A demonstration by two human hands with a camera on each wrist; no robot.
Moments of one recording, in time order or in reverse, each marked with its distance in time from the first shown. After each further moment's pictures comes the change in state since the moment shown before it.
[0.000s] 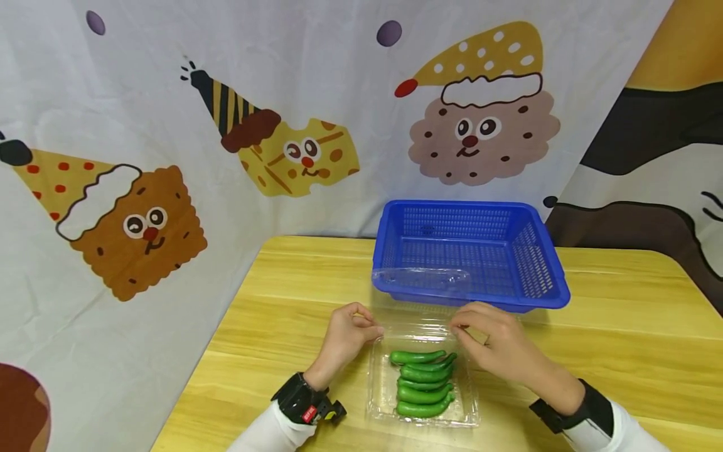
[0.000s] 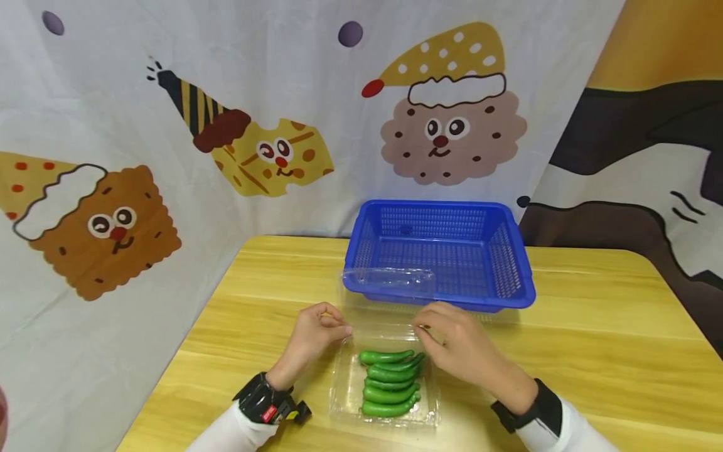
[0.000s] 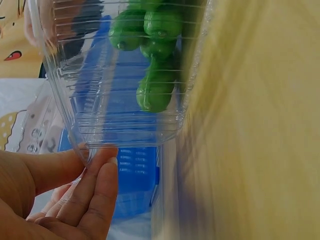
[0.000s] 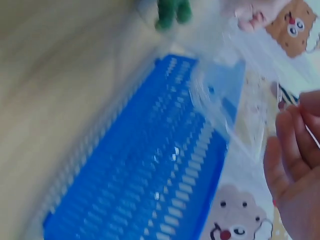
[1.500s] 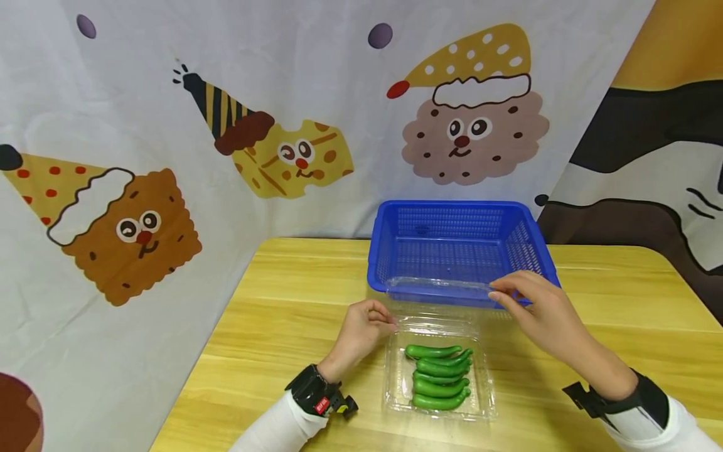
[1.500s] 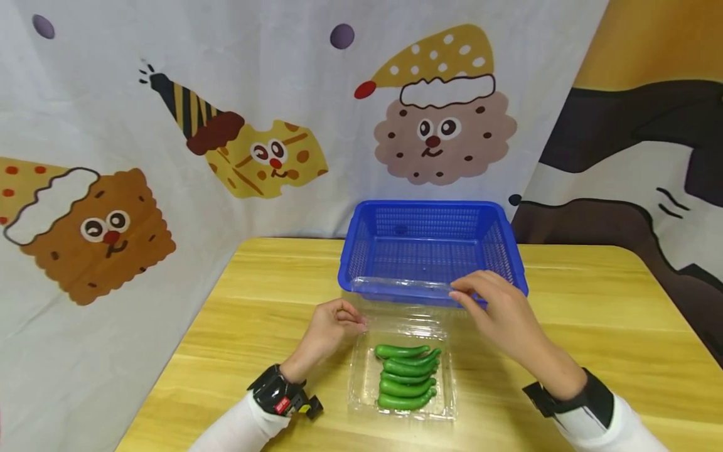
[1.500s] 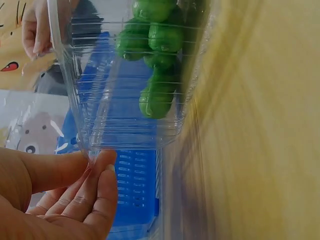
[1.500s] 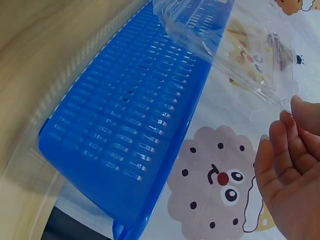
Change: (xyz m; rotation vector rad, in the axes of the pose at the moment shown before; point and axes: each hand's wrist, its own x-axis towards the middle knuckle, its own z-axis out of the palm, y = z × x) left_hand 0.011 0.005 0.027 0.008 -0.090 0.067; right_hand 0.009 0.008 -0.070 -0.237 -0.003 0.254
